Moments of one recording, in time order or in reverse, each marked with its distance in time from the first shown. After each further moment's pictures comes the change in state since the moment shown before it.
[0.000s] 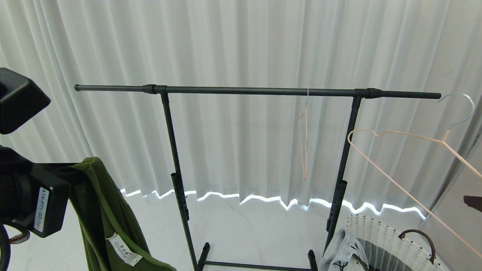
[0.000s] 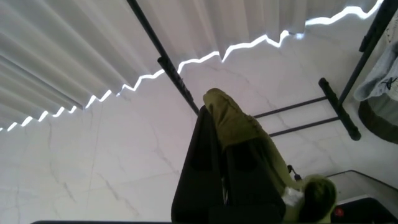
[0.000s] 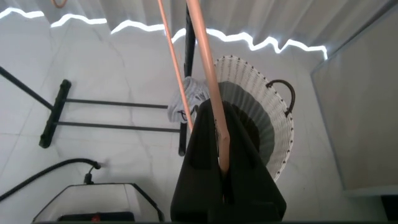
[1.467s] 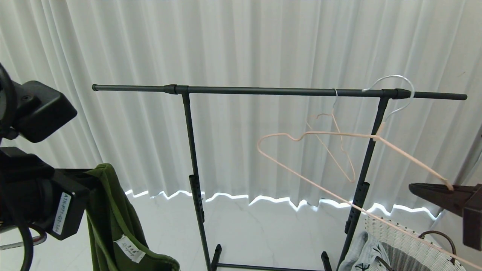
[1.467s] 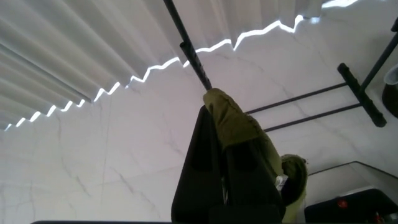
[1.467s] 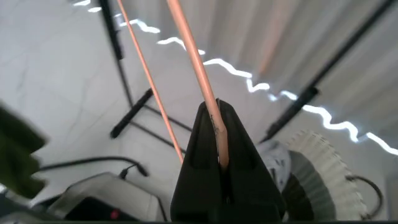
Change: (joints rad) left arm -0.001 0.050 0.011 0.000 0.002 0.002; right arm 0.291 0.046 -0.006 -0.203 0.206 -0.136
